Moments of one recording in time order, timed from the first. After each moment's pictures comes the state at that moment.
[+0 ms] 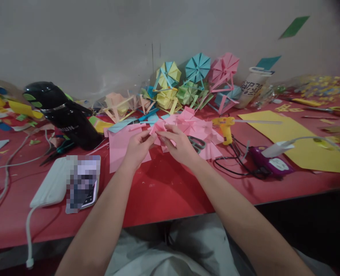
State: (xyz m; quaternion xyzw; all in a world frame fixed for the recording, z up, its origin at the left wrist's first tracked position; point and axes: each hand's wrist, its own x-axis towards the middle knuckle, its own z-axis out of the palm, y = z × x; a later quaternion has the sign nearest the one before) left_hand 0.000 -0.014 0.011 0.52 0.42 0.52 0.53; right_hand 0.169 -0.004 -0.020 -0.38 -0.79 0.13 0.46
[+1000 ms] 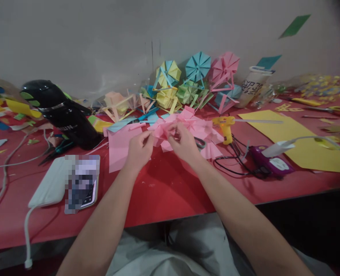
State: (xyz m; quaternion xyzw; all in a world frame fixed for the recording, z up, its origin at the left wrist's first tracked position) left_hand 0.000 -0.022 0.015 0.68 0.49 0.48 0.27; right_hand 0.169 -0.005 -0.015 -0.44 -0.68 0.25 0.53
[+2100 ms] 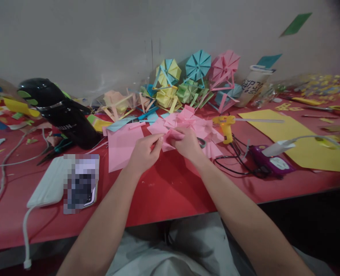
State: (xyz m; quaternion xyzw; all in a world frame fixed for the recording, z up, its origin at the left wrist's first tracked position) left_hand 0.005 -0.030 0.009 0.76 0.43 0.44 0.23; right_hand 0.179 -0.005 -0.005 -0.51 -0.67 0.28 0.47
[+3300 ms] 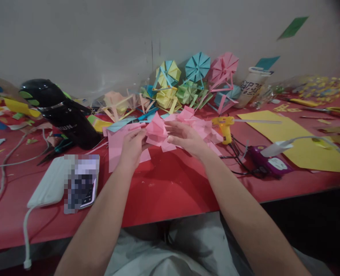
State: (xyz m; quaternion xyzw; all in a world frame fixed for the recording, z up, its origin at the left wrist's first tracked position) left_hand 0.001 -0.013 0.018 0.39 0.47 0.58 0.54; right_hand 0.190 -0.004 0.007 -0.37 -0.61 0.52 0.47
